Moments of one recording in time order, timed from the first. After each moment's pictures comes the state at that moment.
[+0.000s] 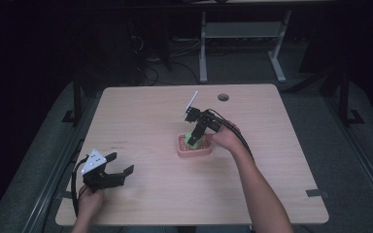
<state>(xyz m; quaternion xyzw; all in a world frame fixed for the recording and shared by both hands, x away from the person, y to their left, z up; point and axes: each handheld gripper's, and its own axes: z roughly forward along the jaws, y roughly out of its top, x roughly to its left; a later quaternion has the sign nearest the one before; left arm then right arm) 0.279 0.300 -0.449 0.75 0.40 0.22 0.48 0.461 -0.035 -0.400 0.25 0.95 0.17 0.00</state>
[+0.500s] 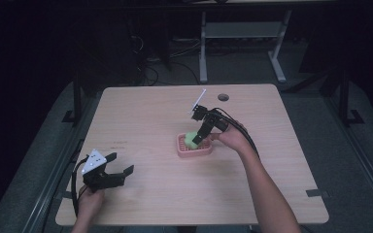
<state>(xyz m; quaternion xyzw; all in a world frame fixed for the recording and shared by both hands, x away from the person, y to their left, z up) 0.280 0.299 -0.450 0.75 0.40 0.22 0.48 0.455 -0.055 -0.388 0.26 0.95 0.19 0.00</state>
